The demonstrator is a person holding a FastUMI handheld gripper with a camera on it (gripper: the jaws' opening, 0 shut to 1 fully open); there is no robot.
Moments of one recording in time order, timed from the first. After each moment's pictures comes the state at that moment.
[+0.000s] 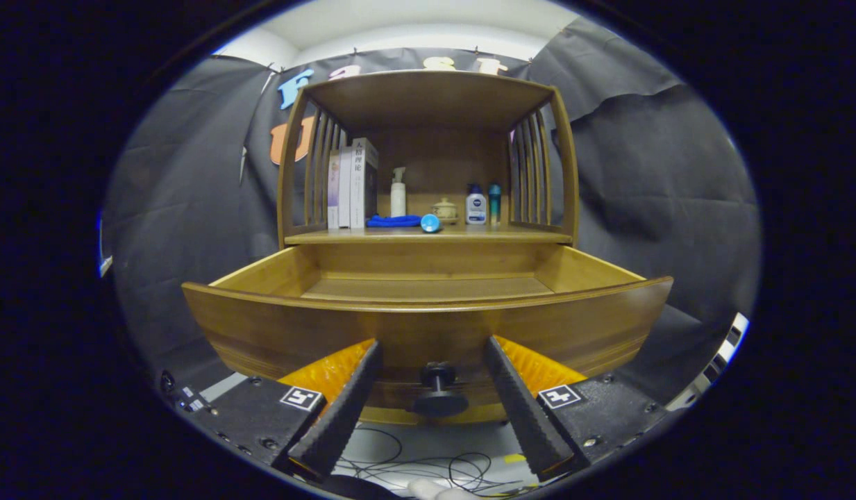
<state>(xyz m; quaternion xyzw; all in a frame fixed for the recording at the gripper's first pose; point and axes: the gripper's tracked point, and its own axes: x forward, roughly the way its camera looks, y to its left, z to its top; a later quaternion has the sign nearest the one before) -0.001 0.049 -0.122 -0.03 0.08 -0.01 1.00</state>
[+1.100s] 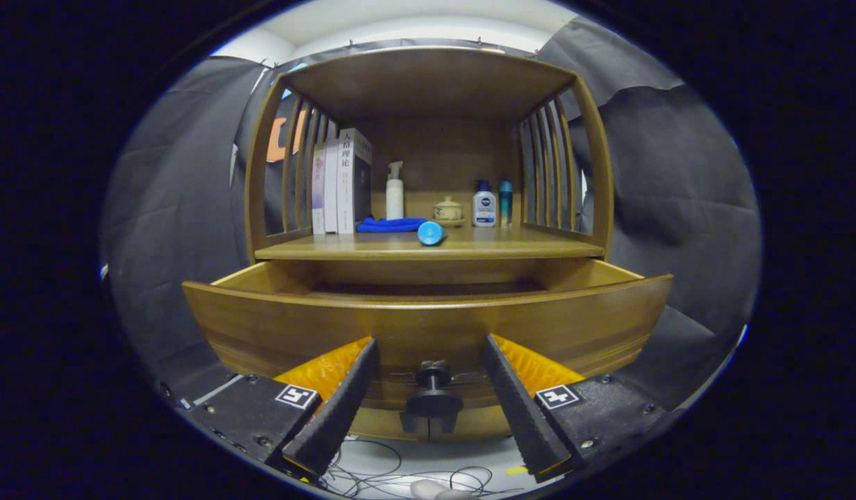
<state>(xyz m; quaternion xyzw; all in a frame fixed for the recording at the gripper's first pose) 0.100 0.049 -0.103 -0.03 0.10 -0.01 0.99</state>
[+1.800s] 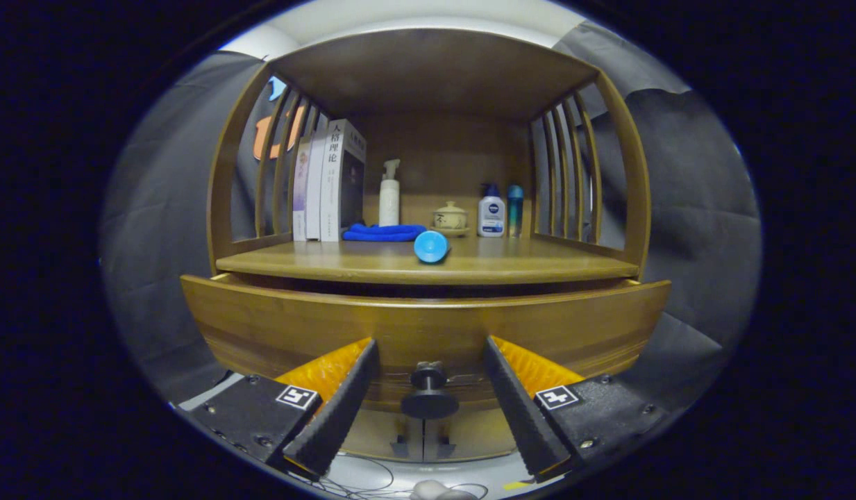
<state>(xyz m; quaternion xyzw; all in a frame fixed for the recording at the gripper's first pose) 0.184 0.049 -0.100 -0.04 0.08 -0.01 1.00</state>
